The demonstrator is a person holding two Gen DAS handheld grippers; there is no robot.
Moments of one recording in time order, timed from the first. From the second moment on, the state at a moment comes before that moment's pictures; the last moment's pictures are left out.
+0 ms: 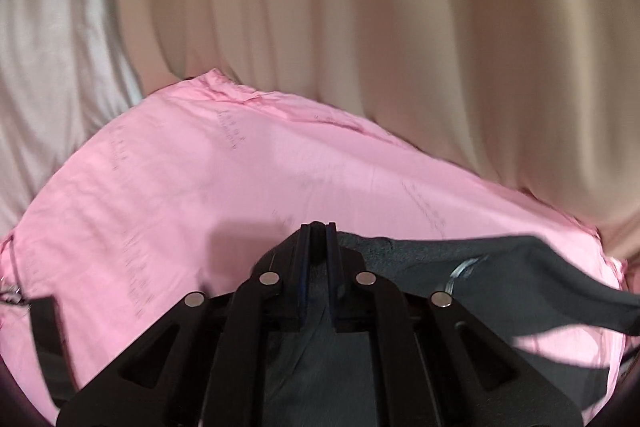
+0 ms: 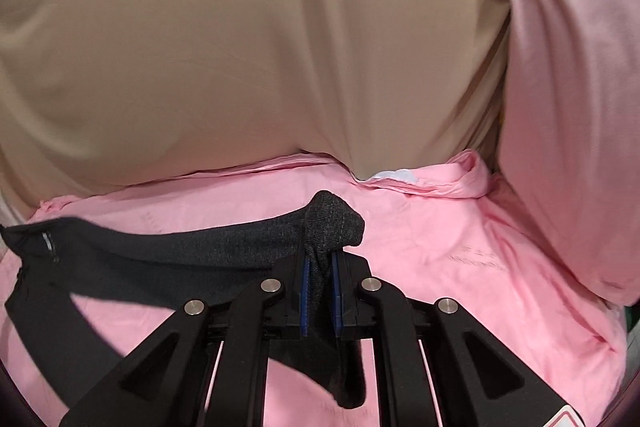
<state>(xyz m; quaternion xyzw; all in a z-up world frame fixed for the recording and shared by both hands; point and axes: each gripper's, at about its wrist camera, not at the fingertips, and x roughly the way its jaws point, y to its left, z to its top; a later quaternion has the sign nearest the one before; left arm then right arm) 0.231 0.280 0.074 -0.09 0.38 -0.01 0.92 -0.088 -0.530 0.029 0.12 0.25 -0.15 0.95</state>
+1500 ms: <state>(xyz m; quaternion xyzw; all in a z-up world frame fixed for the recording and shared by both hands) 0.118 0.322 -0.047 -0.27 0.46 0.01 0.85 -0.196 -0.472 -0.075 0.35 0.30 -0.19 0.87</state>
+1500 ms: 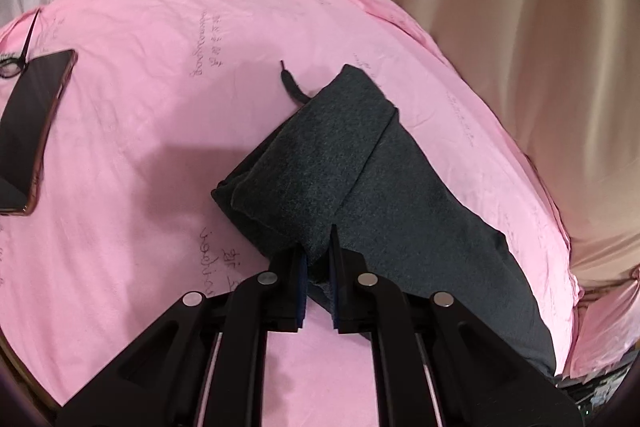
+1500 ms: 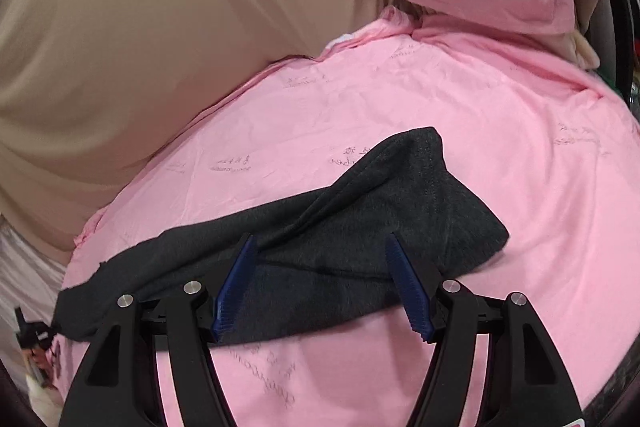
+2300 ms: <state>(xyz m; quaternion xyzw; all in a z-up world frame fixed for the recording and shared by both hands) 0.128 0.328 -0.066 -0.22 0.50 0.02 0.84 -0.230 -0.500 -0.118 0.38 0.31 -0.17 0.86</state>
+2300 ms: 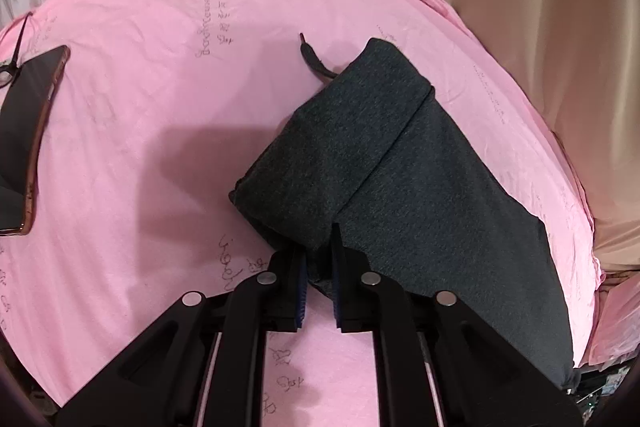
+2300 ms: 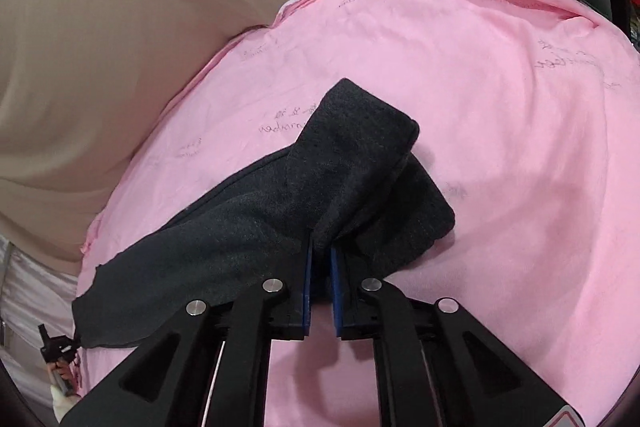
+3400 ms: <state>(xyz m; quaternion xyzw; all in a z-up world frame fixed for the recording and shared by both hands) 0.140 0.324 -0.049 -0.17 0.48 0.05 0.86 -0.228 -0.541 -0.119 0.33 0.34 -0.20 0.86</state>
